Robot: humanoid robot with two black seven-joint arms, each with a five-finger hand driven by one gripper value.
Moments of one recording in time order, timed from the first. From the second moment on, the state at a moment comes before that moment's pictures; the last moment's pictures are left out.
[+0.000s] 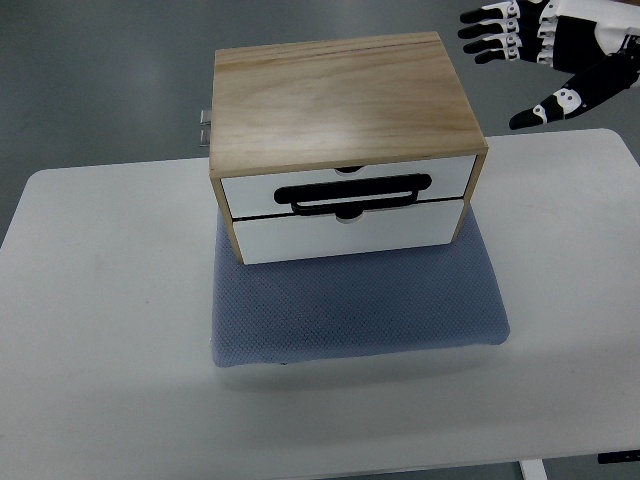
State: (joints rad) left arm 0.02 0.00 0.14 -0.12 0.10 -0.07 -0.04; right arm 1.32 -1.07 0.11 1.39 -0.56 0.54 0.46
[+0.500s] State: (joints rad) left arm 0.02 0.00 0.14 -0.12 0.10 -0.07 -0.04; right arm 1.49 -0.89 -0.16 1.50 -0.68 0.42 0.45
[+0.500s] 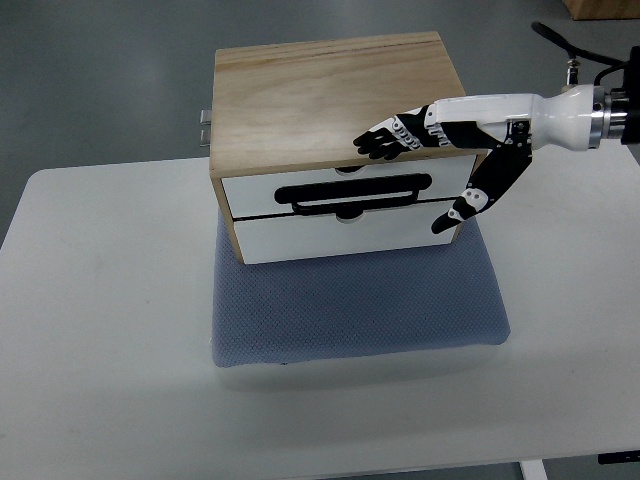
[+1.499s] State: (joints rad) left arm 0.02 0.00 0.14 -0.12 0.10 -0.07 -0.04; right arm 1.46 -0.66 -0.21 1.29 -0.69 0.42 0.44
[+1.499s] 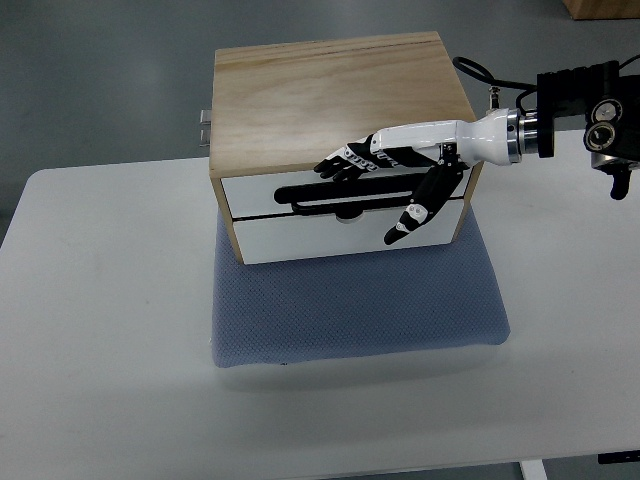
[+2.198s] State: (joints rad) left arm 0.02 0.00 0.14 -0.12 0.10 -0.07 -0.04; right arm 1.41 -0.63 -0.20 1.25 -0.70 0.42 0.41
